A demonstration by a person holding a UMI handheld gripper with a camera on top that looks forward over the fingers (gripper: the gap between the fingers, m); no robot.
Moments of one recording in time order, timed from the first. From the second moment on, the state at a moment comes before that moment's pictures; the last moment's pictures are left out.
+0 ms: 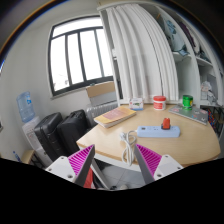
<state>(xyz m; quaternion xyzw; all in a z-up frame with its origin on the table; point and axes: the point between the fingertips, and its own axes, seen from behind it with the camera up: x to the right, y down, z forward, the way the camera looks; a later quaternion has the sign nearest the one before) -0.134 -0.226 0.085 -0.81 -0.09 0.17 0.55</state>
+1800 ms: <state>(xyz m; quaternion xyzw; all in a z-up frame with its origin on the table) 0.149 -0.057 0.003 -0.86 0.03 -0.02 0.50</state>
